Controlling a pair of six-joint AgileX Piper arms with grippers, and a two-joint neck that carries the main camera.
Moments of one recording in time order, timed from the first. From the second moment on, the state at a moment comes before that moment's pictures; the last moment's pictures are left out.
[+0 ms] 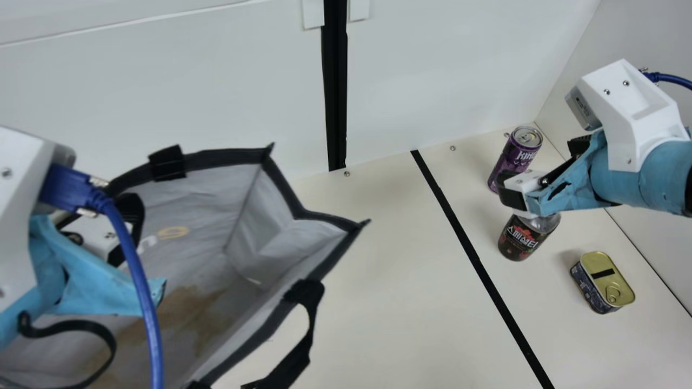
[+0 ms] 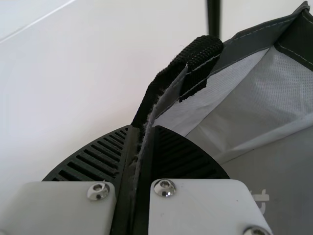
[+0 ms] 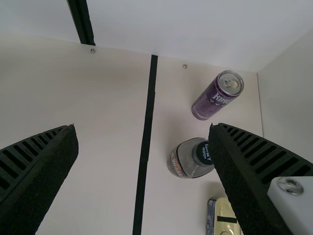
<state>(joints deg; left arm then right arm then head) -44.3 82.4 -107.8 22.6 66.8 -5.3 -27.2 71.9 -91.2 17.2 69.8 -34.6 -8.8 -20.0</state>
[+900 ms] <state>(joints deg) -58.2 77.8 -88.2 34.8 65.1 -24.9 -27.2 71.9 -91.2 17.2 69.8 -34.6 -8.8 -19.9</state>
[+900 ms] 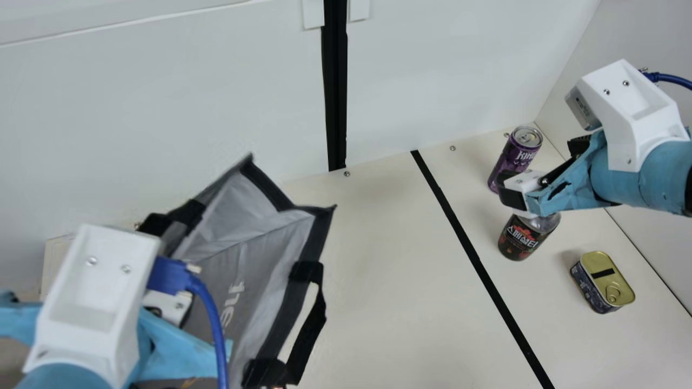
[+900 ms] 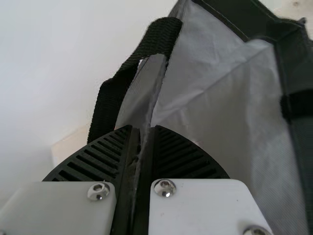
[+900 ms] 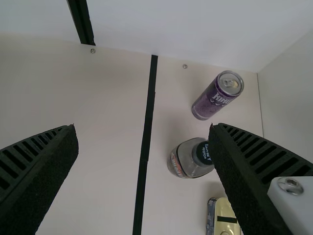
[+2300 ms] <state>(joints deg) -39.1 79.1 -73.9 -11.7 44.4 -5.9 -27.2 71.9 -91.2 17.2 69.8 -34.6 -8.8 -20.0</state>
